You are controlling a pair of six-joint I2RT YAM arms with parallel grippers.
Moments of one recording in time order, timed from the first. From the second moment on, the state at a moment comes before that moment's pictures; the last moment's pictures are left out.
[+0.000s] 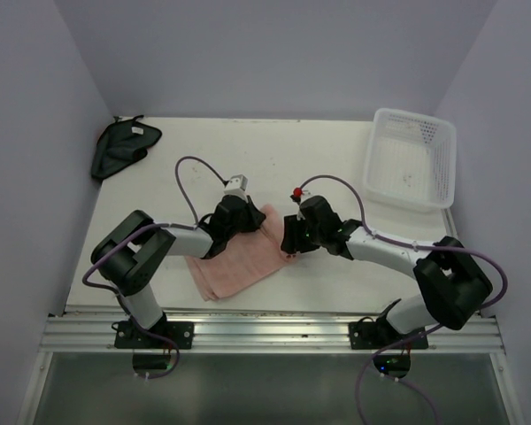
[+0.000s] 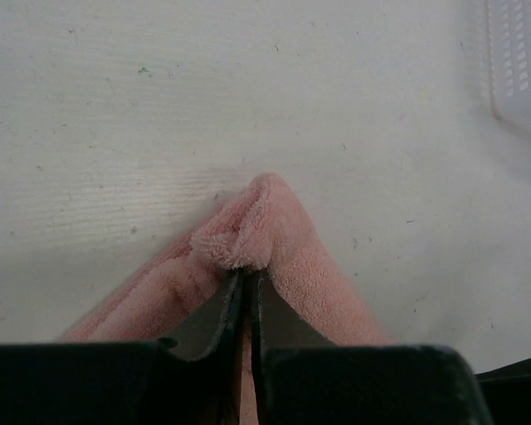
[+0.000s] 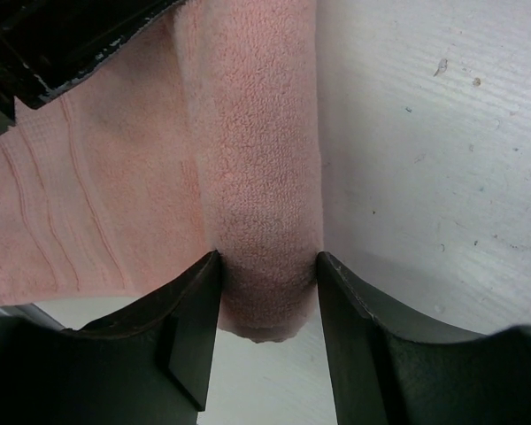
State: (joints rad) left arm -0.65 1.73 0.68 0.56 -0.10 -0.69; right arm 0.71 1.45 0.76 -0.16 -0.08 0.50
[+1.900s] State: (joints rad) left arm -0.58 1.49 0.78 0.16 -0.05 -0.75; right arm 1.00 1.49 0.78 -0.18 0.34 0.33
